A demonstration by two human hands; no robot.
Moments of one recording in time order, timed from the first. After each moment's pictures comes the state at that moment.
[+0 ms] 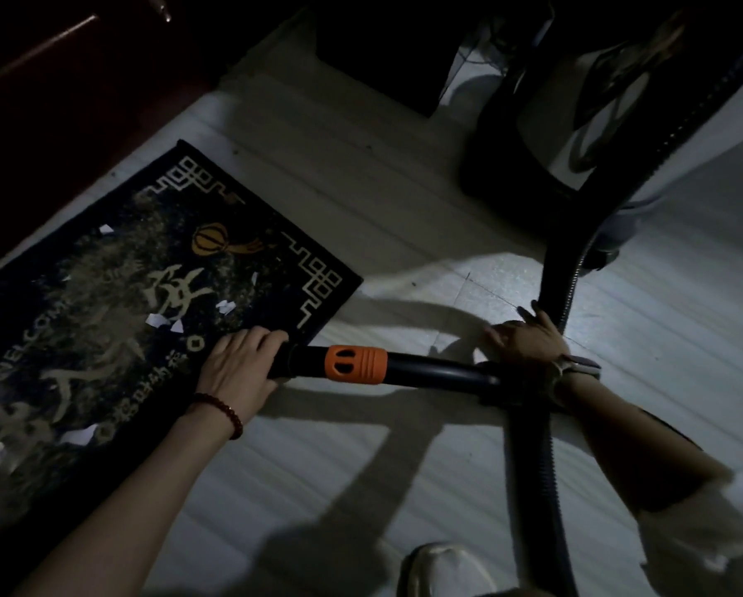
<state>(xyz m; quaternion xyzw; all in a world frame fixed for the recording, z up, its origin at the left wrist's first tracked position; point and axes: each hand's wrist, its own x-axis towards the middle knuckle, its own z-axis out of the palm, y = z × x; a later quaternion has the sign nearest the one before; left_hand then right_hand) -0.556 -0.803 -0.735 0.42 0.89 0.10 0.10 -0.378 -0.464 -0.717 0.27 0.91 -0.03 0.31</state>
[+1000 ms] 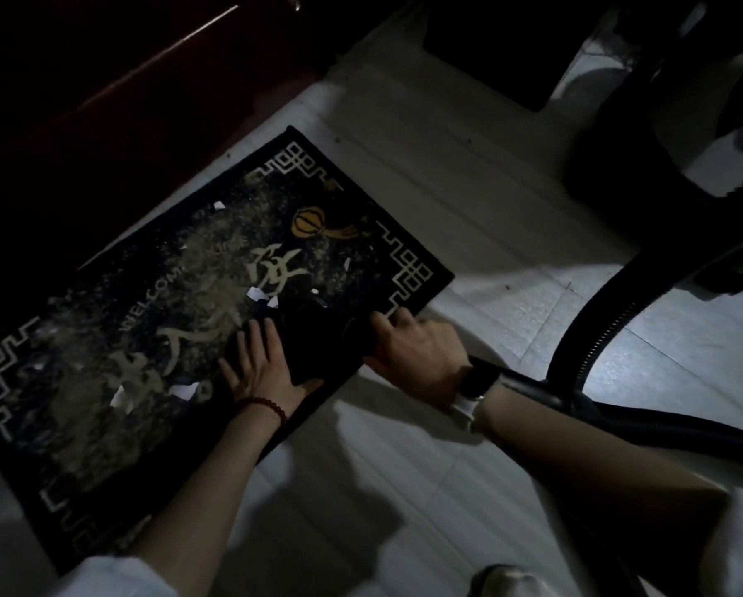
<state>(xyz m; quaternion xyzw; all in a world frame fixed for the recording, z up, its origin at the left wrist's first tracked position) -0.557 -0.866 -0.770 0.07 0.96 0.06 0.27 -0.500 -0.678 -0.692 -0.01 0.99 -0.08 0.14</state>
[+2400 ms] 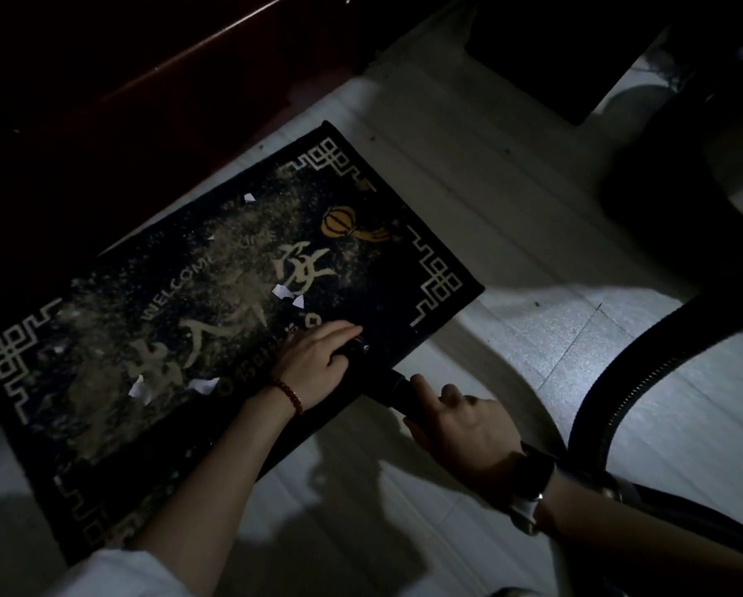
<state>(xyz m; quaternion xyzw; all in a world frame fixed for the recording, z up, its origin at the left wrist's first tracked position) -0.581 -0.855 -0.746 0.23 0.88 0.30 0.29 -0.442 -0.692 -0.706 -0.01 0.99 -0.02 0.12</state>
